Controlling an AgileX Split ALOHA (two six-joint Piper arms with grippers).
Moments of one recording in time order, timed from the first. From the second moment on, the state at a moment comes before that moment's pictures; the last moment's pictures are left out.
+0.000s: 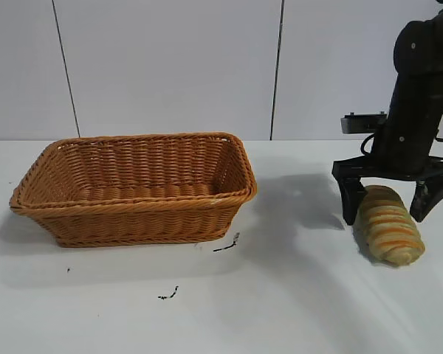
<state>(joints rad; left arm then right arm) -0.02 -0.01 -0.50 -0.04 1.07 0.08 0.09 2.20 -1.50 0.00 0.90 -0.01</state>
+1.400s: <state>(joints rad) -0.02 -0.01 -0.50 -0.04 1.07 0.08 0.25 2.14 -2.14 0.01 1.22 -0.10</state>
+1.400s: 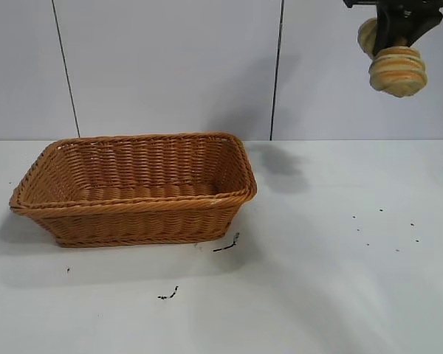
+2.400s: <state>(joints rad) -0.02 -0.01 -0.50 -0.04 1.07 0.08 0.66 2.47 -2.34 0.02 1.00 -0.93</state>
